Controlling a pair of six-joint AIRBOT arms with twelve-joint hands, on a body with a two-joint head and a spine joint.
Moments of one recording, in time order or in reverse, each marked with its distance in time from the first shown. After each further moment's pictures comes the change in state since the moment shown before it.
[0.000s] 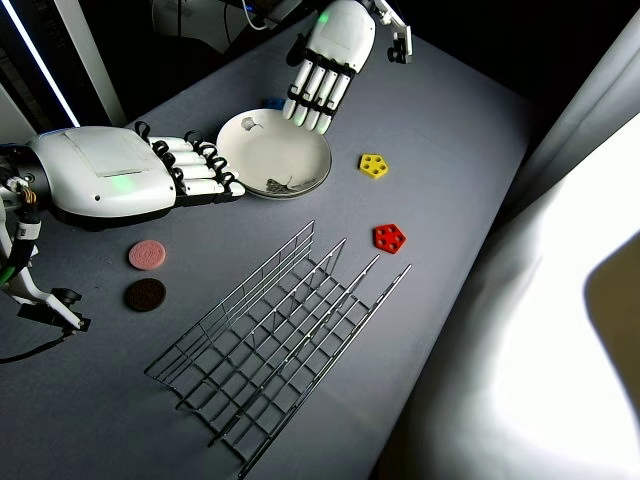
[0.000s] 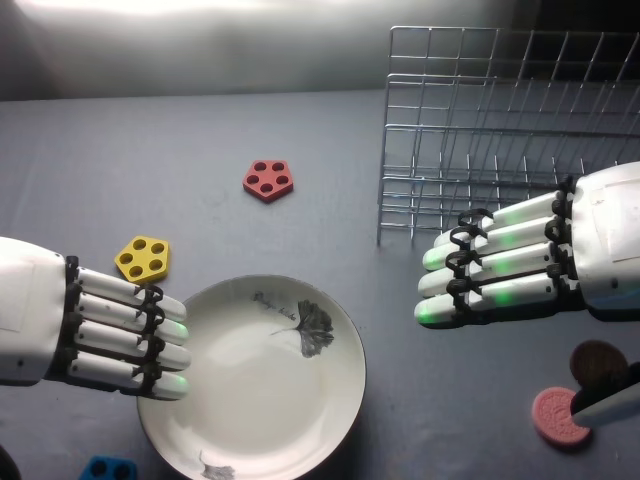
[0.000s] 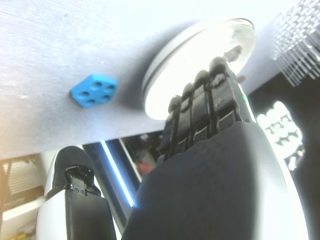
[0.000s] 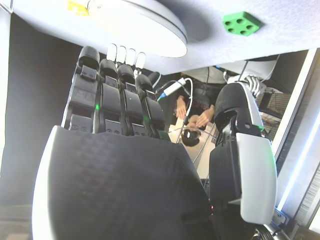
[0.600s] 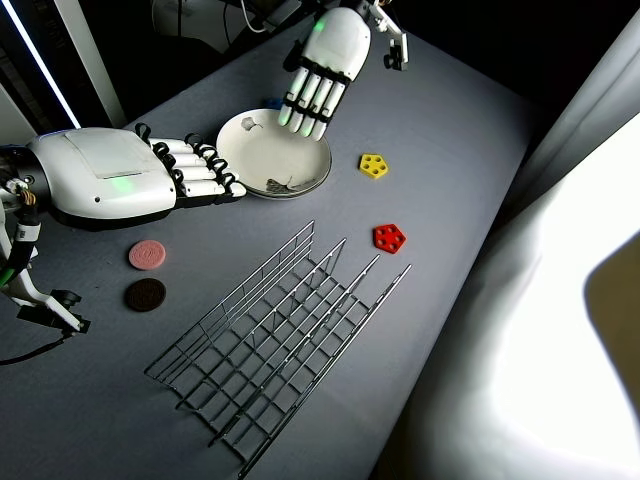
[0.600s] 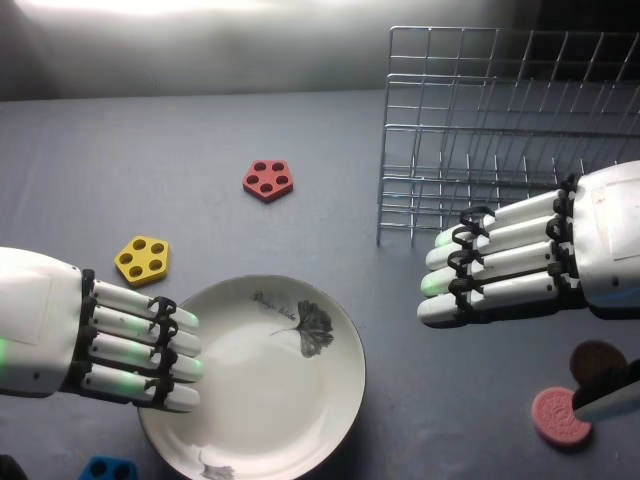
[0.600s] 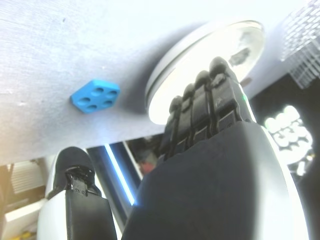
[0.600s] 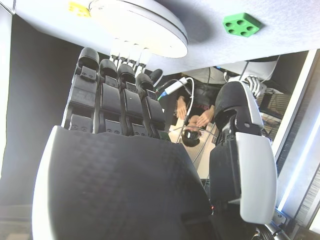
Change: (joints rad) left arm 0.001 -0.023 -0.005 0.026 0.018 0.000; right arm 0.000 -0.001 0.007 0.000 0.000 0.000
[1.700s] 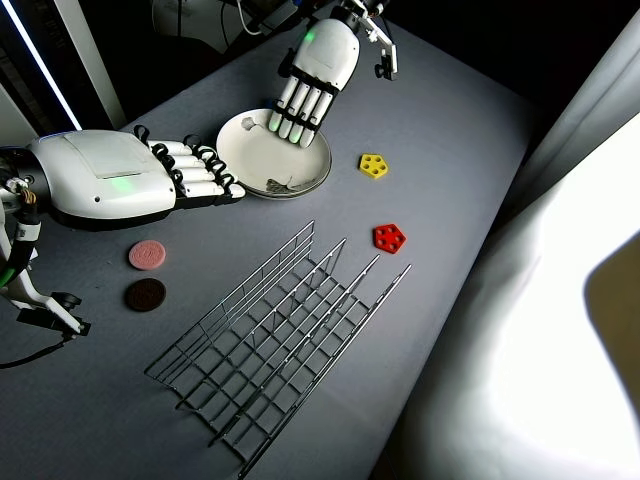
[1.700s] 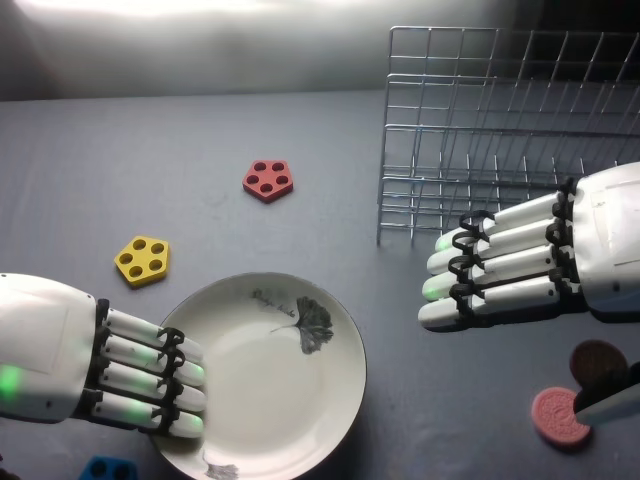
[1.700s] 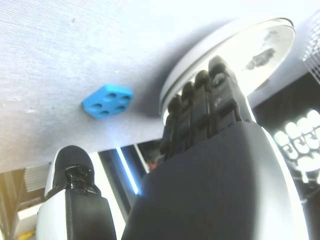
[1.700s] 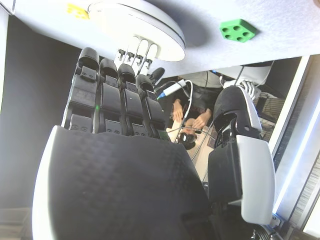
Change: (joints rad) left arm 0.036 -0.034 -0.006 0.023 0.032 0.029; right arm 0.007 0.003 -0.005 -0.035 -0.001 0.000
